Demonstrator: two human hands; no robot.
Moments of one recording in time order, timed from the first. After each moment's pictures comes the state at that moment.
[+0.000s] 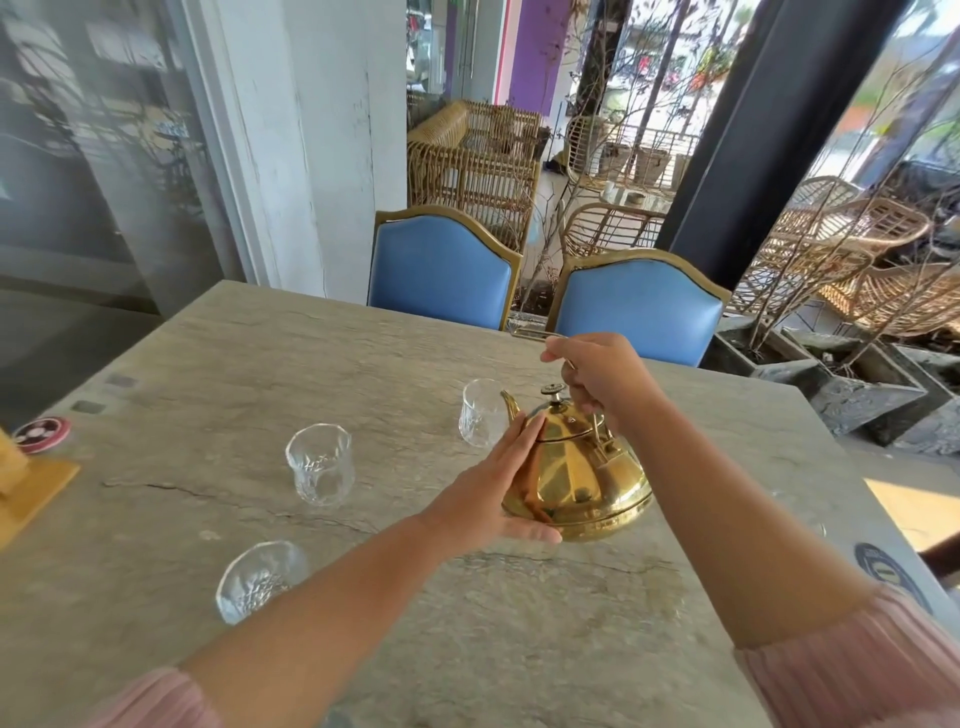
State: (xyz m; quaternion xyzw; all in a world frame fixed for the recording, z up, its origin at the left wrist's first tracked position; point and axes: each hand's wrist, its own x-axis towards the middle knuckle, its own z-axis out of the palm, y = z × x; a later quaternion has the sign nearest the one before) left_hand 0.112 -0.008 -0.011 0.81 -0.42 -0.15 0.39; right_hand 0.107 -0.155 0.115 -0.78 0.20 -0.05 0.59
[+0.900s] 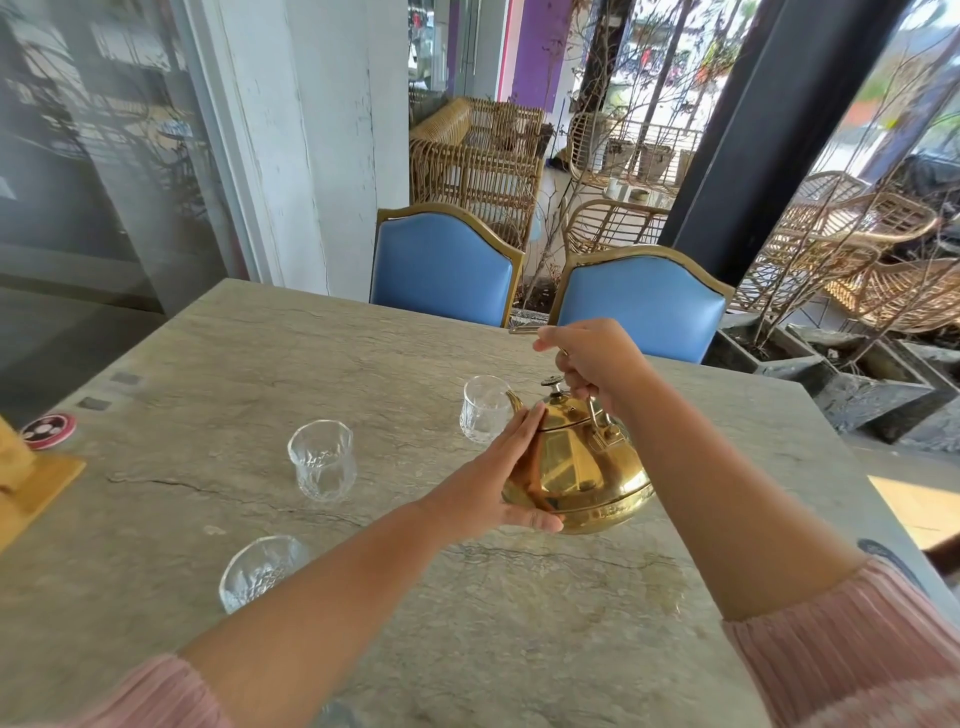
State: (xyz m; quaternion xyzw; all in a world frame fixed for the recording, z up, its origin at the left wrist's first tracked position) left_hand 0.114 -0.009 -0.005 0.79 -0.40 -0.19 0.41; right_hand 0.116 -0.152 0.124 -0.80 0.22 -0.03 0.56
